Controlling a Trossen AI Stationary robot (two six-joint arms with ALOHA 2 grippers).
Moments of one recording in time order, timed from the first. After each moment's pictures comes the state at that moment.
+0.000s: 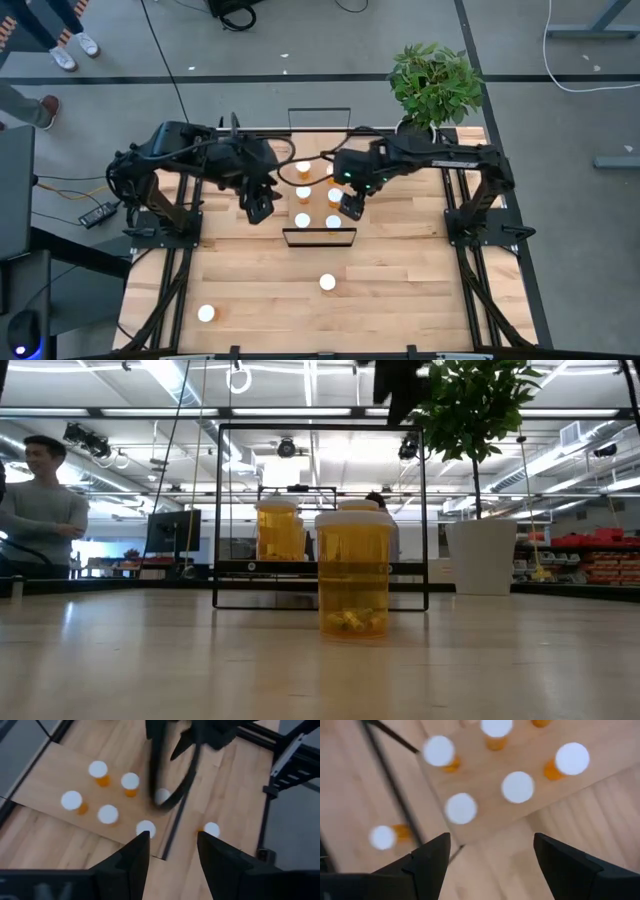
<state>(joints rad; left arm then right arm) -0.11 1.67 2.33 -1.57 -0.16 -0.47 -0.02 1.75 1.90 -1.34 0.06 0.44</state>
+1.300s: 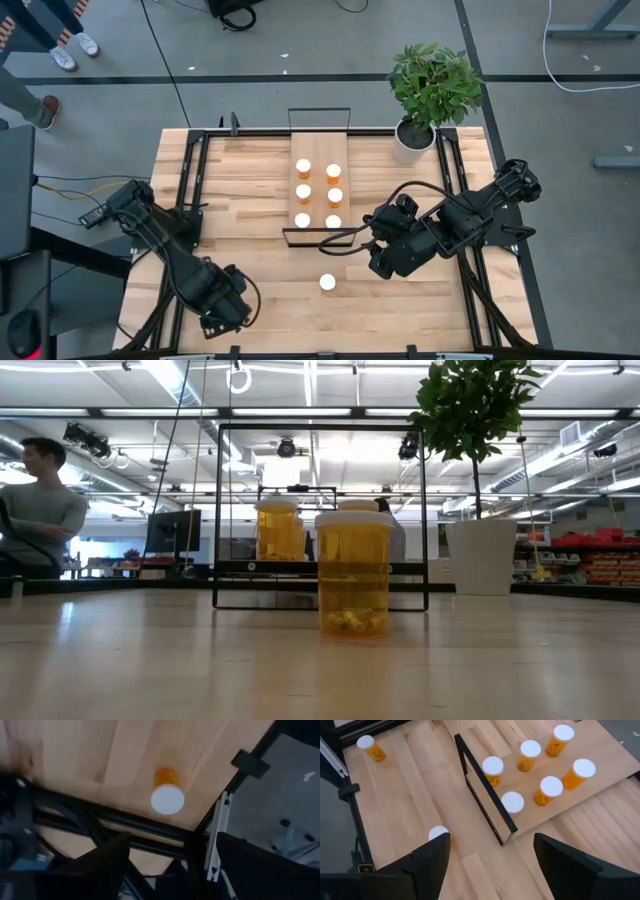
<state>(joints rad) -0.77 1.67 1.56 -1.49 0.28 -1.13 0.54 1.64 1.89 -1.36 0.53 0.93</state>
